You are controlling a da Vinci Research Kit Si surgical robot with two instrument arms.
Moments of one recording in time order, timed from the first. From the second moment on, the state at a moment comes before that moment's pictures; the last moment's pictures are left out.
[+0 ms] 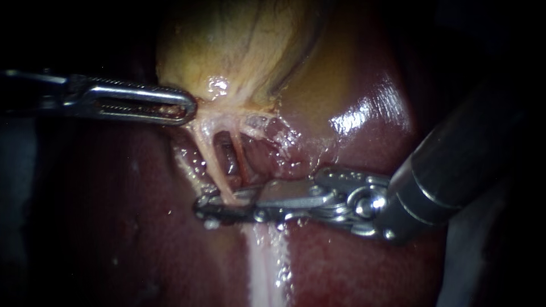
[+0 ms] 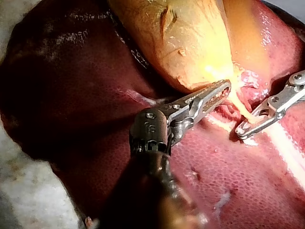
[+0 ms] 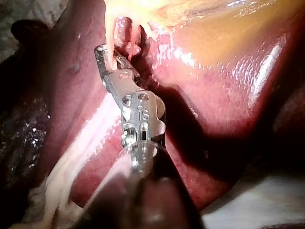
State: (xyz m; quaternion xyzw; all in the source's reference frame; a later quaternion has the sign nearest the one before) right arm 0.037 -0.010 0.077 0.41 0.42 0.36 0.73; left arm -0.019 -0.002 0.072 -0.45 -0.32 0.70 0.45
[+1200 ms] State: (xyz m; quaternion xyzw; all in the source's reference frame) right arm 0.036 -0.008 0.075 0.33 0.50 0.28 0.75; left arm -0.019 -0.002 0.072 -0.45 -0.32 0.70 0.45
